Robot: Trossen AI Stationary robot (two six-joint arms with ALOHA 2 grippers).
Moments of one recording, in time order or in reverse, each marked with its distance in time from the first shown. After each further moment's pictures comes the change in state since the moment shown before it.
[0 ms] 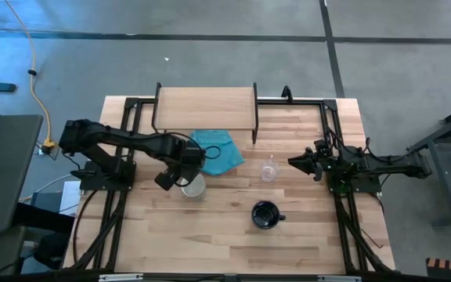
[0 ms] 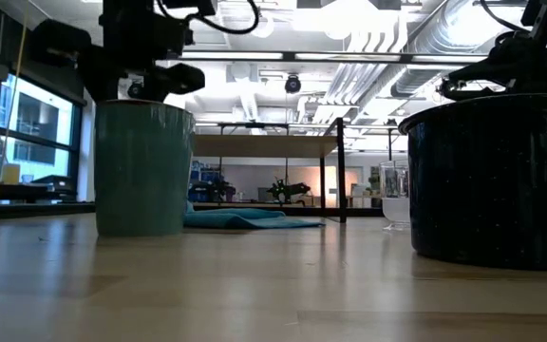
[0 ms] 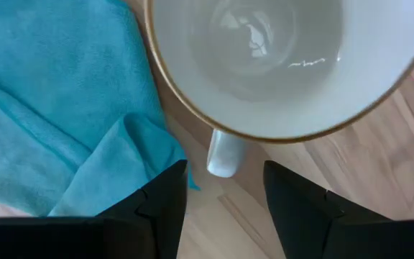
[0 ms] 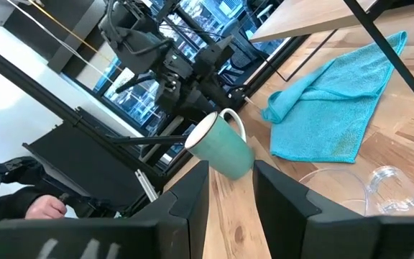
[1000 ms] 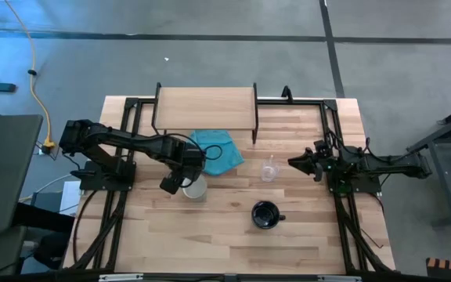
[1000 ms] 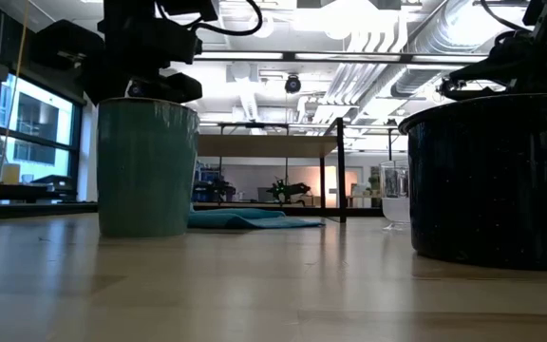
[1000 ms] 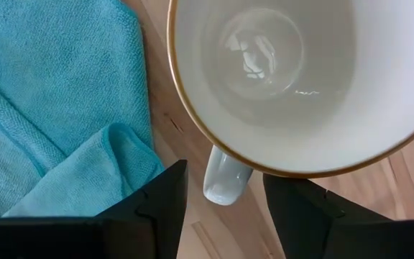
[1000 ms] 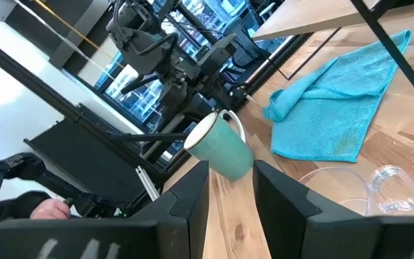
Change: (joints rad) left arm -0.003 0.001 -0.040 0.088 0.055 -0.189; right arm 0.000 0.000 0.000 -0.003 -0.012 -0.018
